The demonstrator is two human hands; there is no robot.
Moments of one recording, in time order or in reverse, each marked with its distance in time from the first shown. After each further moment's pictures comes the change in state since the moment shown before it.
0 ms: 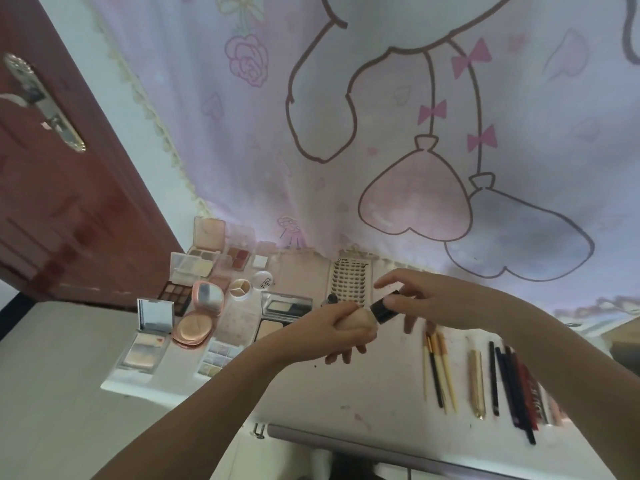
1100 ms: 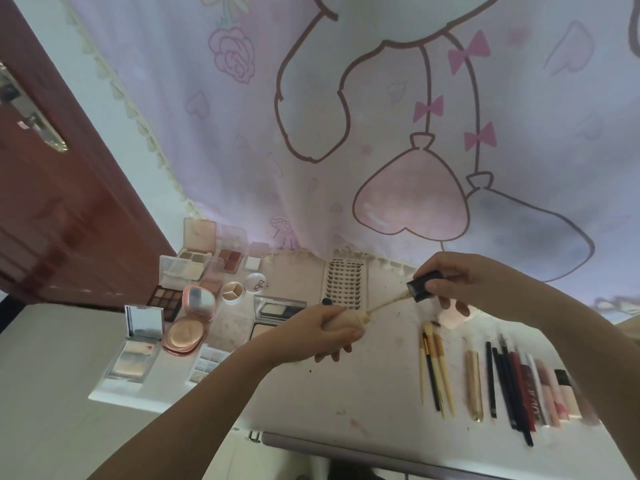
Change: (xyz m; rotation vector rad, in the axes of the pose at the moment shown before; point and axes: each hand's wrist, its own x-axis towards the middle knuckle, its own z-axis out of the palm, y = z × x) left_hand 0.008 -0.011 -0.011 0.017 0.026 -0.015; right_hand -0.025 0.020 -0.038 0.101 0.206 0.000
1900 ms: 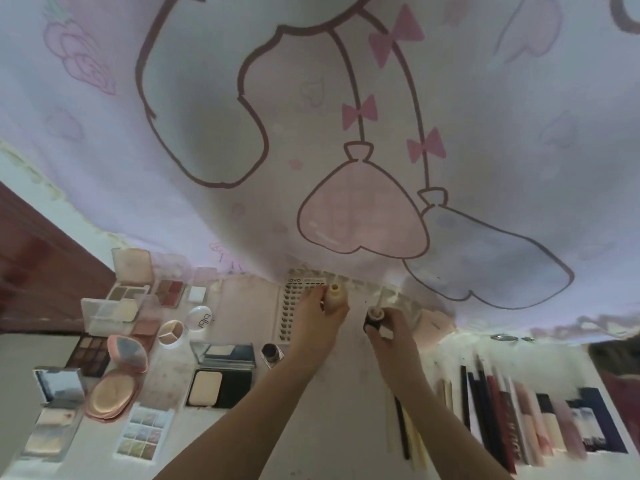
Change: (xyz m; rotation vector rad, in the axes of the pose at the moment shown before) left_hand 0.155 0.001 0.042 0.082 0.622 -0.137; right_hand 0.080 0.133 0.105 0.478 0.655 0.215
